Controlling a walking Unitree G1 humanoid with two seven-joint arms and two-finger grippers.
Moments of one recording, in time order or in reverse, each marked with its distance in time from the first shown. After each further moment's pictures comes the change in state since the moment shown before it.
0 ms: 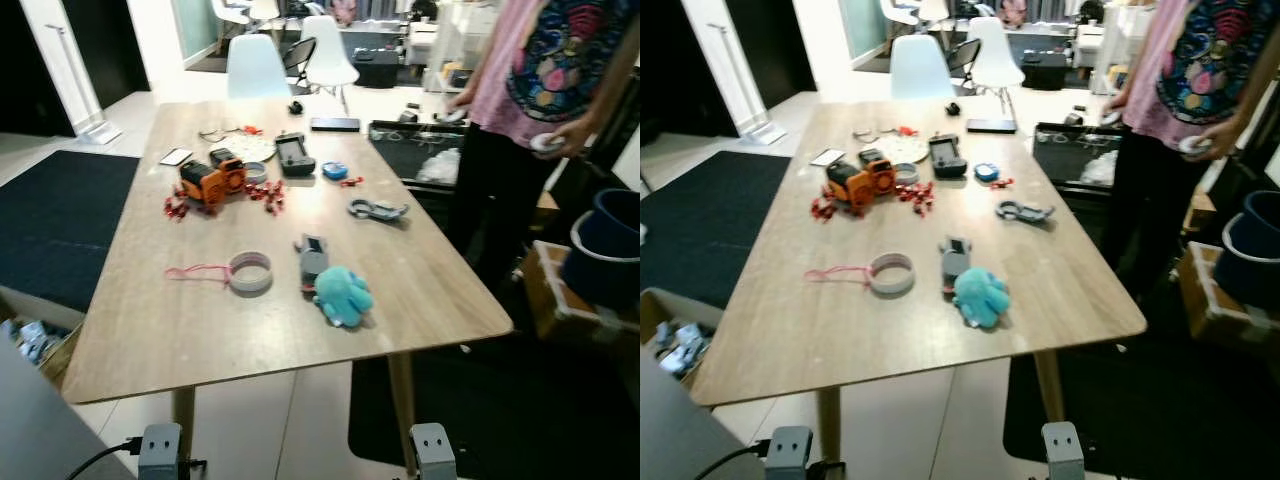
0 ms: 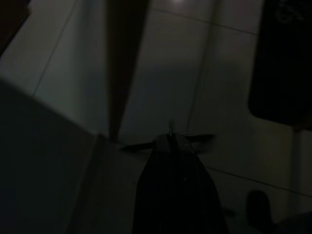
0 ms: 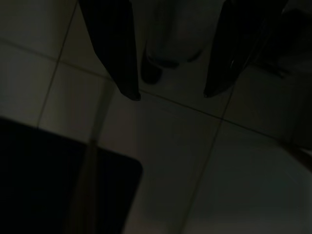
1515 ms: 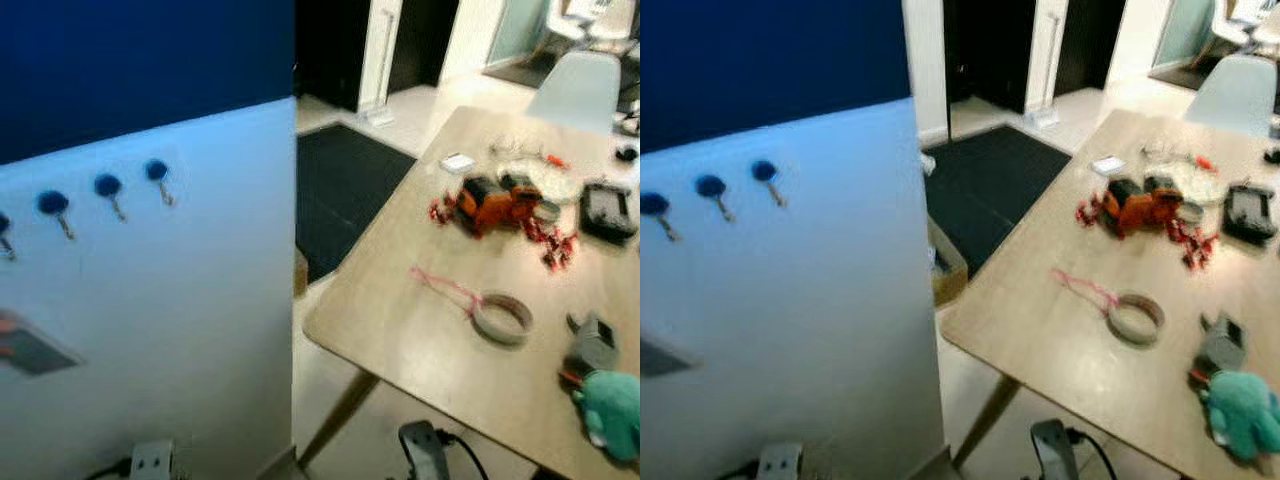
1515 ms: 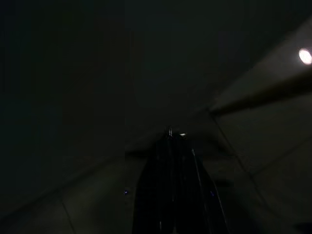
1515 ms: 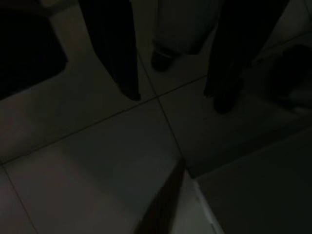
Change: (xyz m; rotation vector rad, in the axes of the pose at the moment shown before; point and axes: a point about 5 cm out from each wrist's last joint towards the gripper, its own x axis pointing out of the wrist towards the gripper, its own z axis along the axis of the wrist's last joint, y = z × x) left arm -0.006 0.006 -0.009 -0.048 0.014 0.050; right arm 0.002 0.008 0.005 -0.079 -0.008 0.056
